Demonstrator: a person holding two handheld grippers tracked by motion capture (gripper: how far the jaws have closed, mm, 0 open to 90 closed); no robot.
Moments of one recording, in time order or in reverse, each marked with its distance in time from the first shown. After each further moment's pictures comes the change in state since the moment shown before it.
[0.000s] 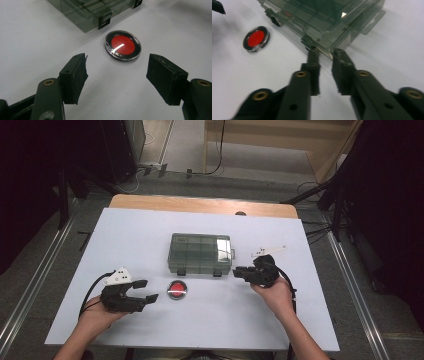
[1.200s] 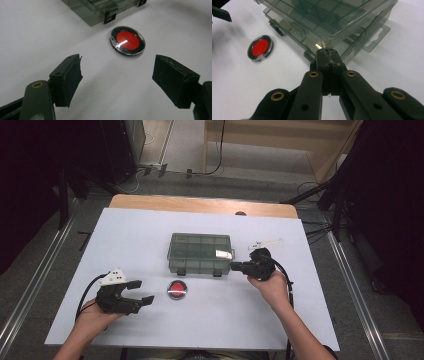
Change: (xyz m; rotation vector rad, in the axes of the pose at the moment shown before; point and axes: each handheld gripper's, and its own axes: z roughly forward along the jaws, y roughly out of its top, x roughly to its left) left arm 0.008 -0.009 -0.005 -0.008 0.003 -0.048; right arm -0.004 0.019 0.005 -0.009 0.035 0.011
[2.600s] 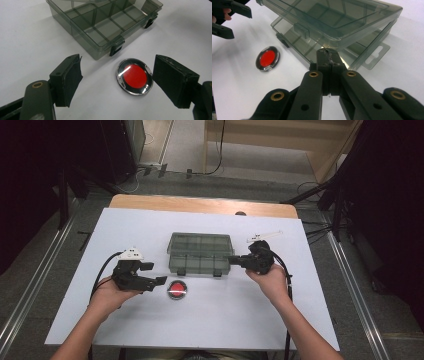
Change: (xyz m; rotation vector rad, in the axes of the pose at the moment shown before) left arm 0.008 0.062 0.030 0.044 0.006 0.006; right arm 0.001 0.021 -0.003 -0.013 0.026 0.006
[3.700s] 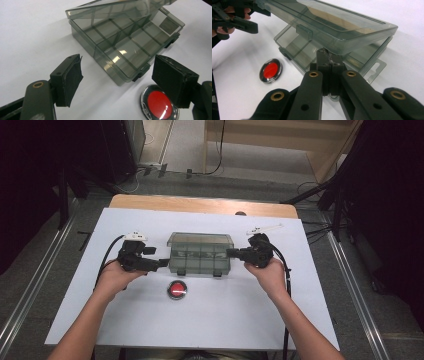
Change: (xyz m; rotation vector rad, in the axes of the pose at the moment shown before) left arm 0.034 0.031 0.019 -0.016 0.033 -0.022; right arm -0.001 0.017 -0.002 -0.033 0.010 0.011
